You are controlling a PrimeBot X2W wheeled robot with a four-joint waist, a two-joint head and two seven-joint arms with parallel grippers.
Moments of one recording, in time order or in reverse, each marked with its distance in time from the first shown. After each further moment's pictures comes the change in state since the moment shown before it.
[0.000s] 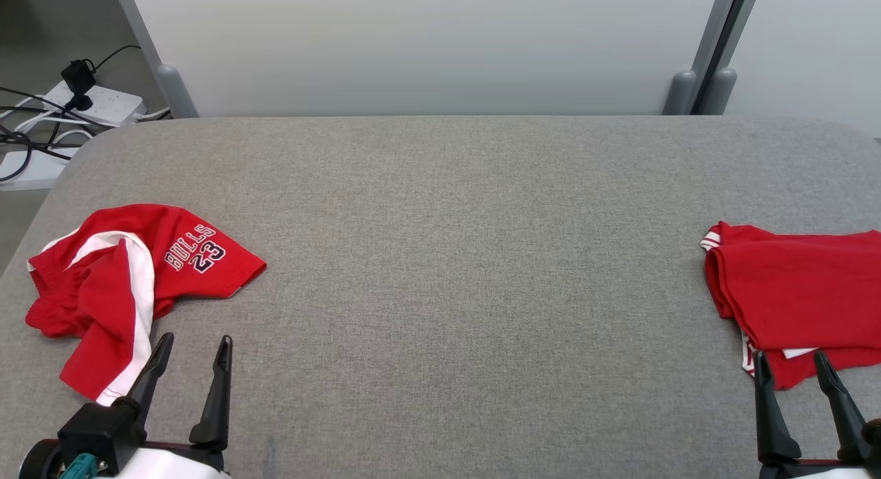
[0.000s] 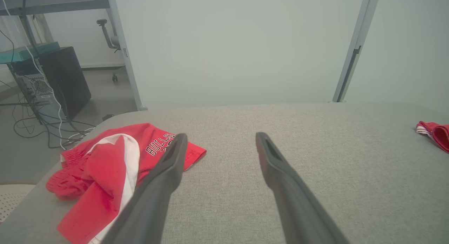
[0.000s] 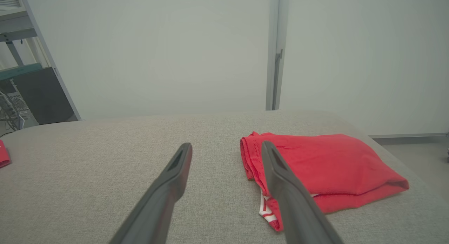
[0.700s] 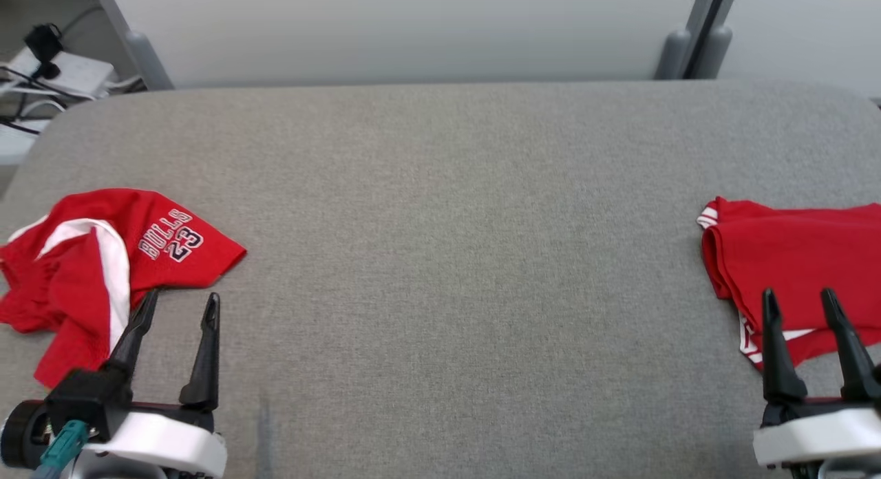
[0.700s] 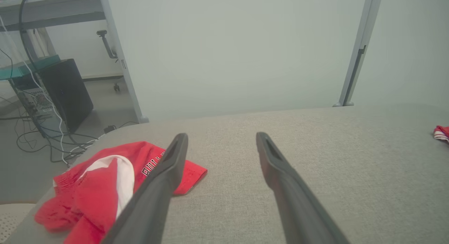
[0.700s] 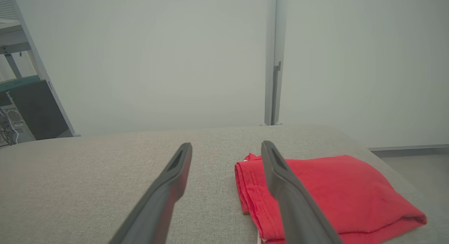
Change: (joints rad) left arm -0.100 0.029 -0.034 -0.019 0.005 0.067 0.001; right arm -0.186 -0.069 0.035 0.108 0.060 0.000 -0.043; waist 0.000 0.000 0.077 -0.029
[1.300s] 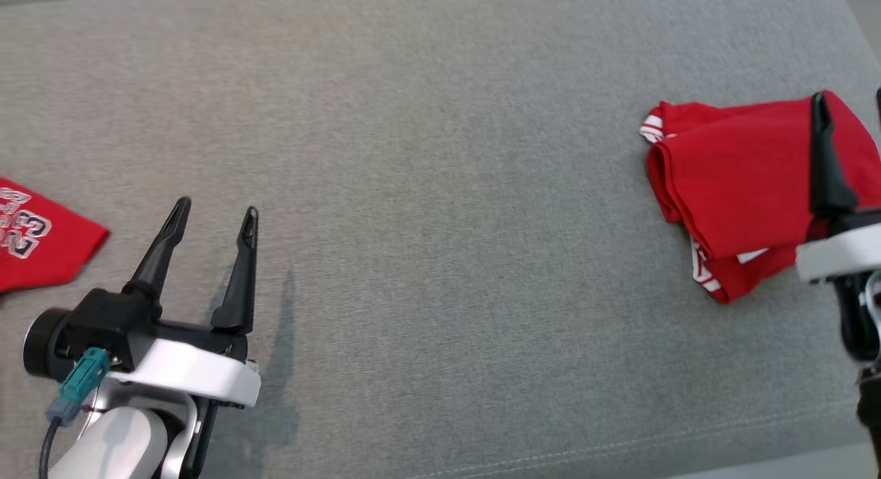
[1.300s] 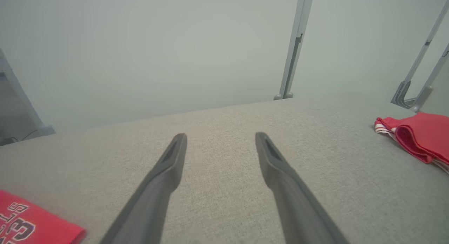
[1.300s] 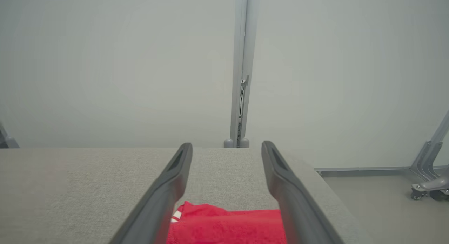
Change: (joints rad) left arm -0.201 -0.002 -0.069 -0.086 0.033 0.013 0.074; right arm -0.481 -0.197 0.113 0.240 0.132 0.000 0.000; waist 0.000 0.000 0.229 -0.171
